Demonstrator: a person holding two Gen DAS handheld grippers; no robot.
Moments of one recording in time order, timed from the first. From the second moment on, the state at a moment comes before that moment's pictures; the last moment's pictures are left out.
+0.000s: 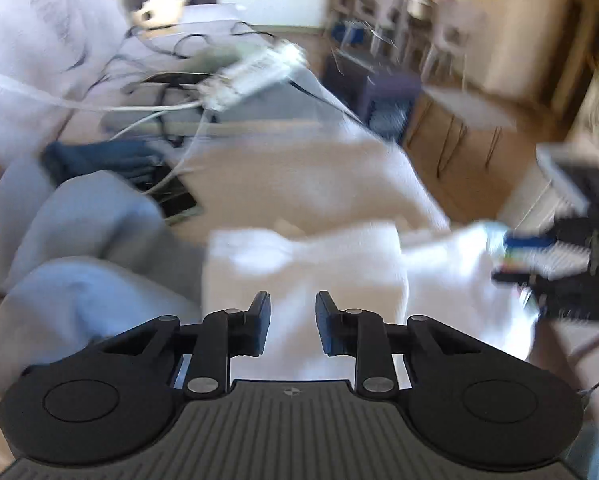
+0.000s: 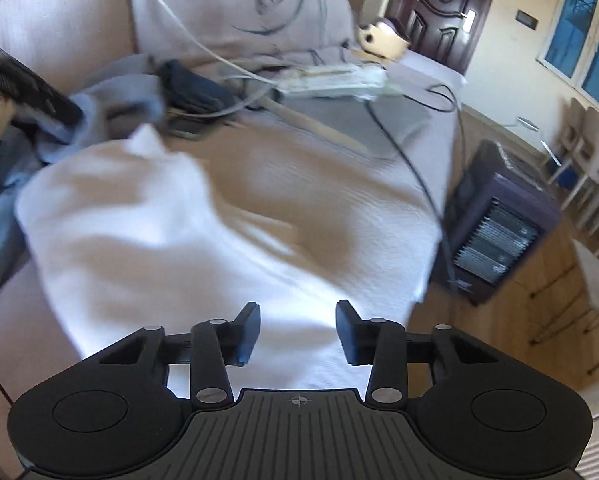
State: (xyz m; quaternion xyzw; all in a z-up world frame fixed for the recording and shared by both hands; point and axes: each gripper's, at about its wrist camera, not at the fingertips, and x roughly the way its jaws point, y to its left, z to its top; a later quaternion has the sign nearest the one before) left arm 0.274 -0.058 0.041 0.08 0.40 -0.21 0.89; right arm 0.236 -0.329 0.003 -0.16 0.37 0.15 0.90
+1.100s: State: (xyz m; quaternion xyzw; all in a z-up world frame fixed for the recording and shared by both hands) left arm 0.336 -0.072 -0.041 0.24 0.38 -0.12 0.88; right arm 0.261 -0.368 -0.025 0.01 0.39 0.07 0.92
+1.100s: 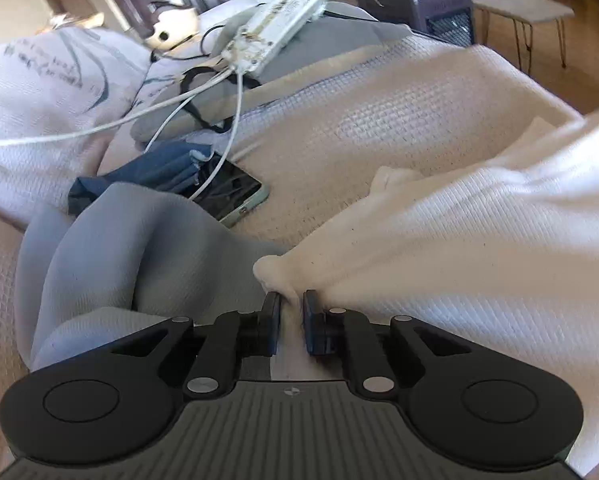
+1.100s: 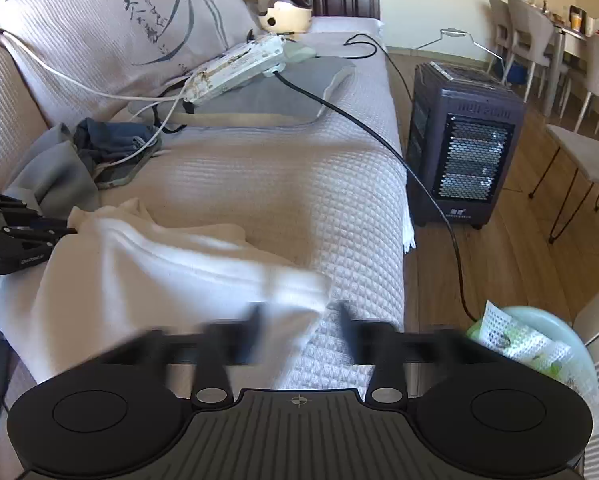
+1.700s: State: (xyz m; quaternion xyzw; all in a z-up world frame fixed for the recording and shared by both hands) left arm 0.359 -0.049 -0.039 0.11 0.41 -0.15 0.89; right arm 0.285 -0.373 -0.049 -0.02 0.40 0.05 0.91
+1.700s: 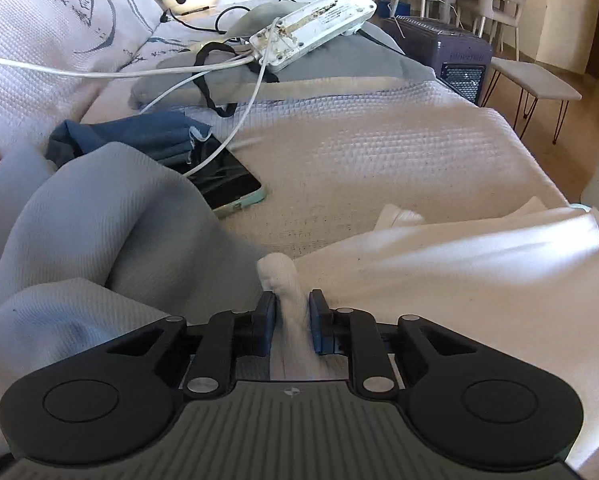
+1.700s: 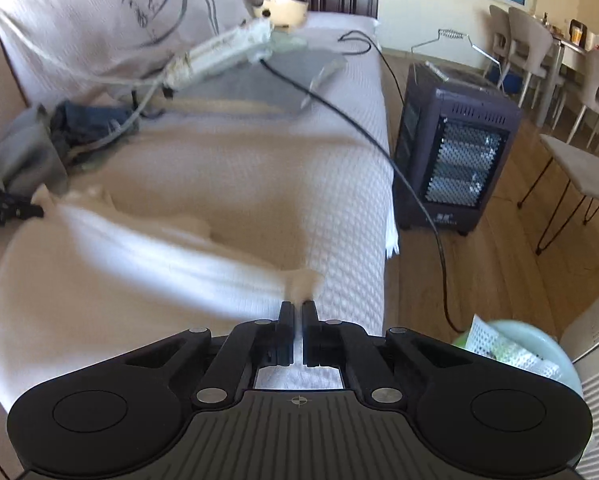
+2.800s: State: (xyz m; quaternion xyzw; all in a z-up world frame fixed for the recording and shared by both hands) left arm 0.287 -0.056 -0.002 0.10 0.42 -0.16 0.89; right arm 0.201 -0.358 -0.018 0.05 0.44 0.12 0.89
